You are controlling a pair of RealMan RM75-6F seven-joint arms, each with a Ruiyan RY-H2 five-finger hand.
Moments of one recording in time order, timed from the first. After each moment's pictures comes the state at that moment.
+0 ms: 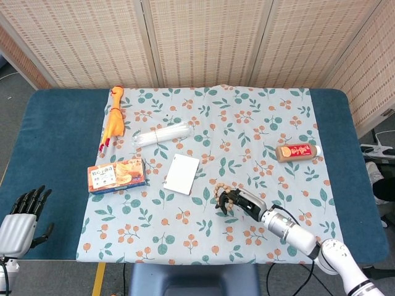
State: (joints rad) left arm -0.09 -1.15 -0.01 -1.58 1.52 1.46 0.12; right arm 0.13 -1.68 0.95 -1.49 -0.66 -0.37 -0.09
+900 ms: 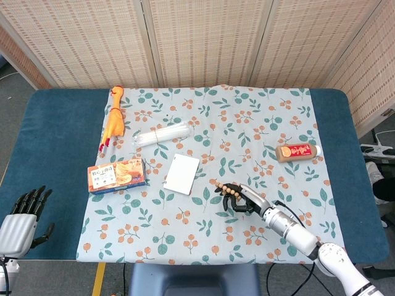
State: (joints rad) left arm -0.09 -1.14 -0.01 -1.59 1.52 1.47 0.12; right arm 0.11 -1.67 0.95 -1.57 -0.81 -0.23 -0.16
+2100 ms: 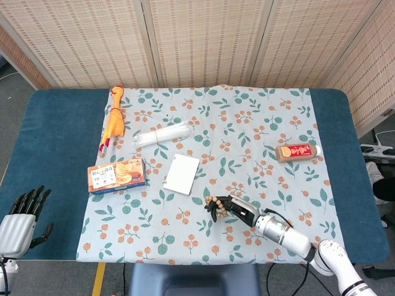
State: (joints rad) left arm -0.09 -1.14 -0.01 -1.59 1.52 1.47 0.12; right arm 0.12 -1.74 0.96 -1.43 -0.60 -0.51 -0.20
